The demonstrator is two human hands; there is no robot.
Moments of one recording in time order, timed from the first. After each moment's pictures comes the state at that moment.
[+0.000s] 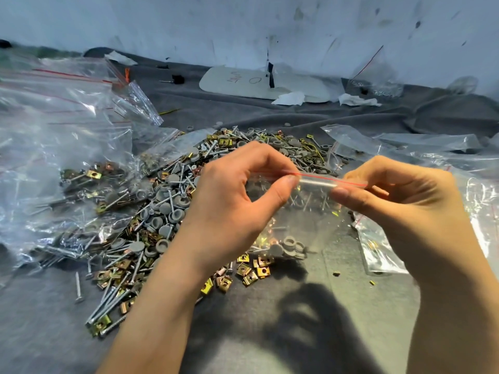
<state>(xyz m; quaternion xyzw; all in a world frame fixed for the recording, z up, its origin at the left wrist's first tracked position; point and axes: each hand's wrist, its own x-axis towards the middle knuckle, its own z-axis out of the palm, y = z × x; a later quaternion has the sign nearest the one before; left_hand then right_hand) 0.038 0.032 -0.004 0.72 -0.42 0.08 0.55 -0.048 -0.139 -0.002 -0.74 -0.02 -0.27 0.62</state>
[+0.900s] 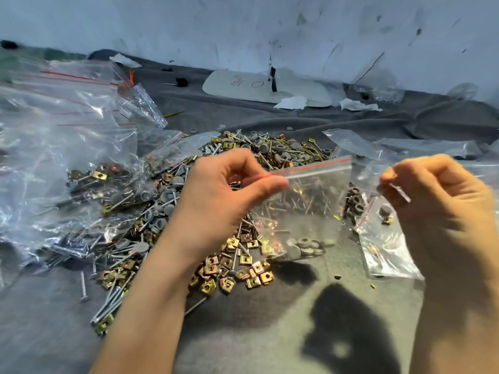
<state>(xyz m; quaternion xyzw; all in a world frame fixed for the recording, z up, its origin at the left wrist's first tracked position) 0.051 0.042 -0.007 0.72 -0.33 -0.01 0.61 -0.051 -0.161 -0.010 -0.61 0.03 -0.37 0.70</state>
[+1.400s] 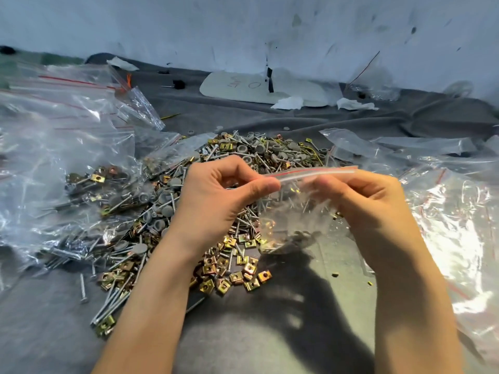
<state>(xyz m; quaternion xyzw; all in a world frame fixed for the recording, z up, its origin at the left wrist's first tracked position) 0.055 0.038 -0.018 0.66 -0.30 -0.05 0.69 -0.026 -0.135 -0.024 -0.69 0.00 -0.24 0.68</state>
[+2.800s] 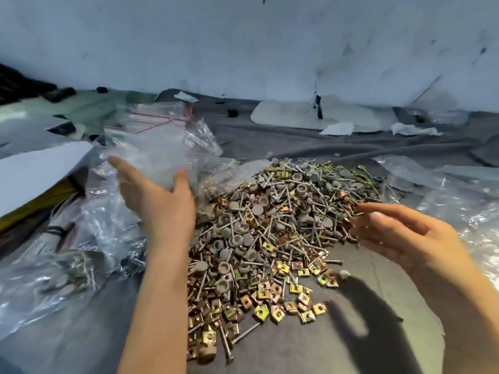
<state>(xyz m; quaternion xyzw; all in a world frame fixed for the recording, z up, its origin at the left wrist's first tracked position) 0.110 0.115 -0.017 0.76 0.13 0.22 0.60 -0.014 -0.144 -0.039 -0.66 0.11 -0.16 0.73</state>
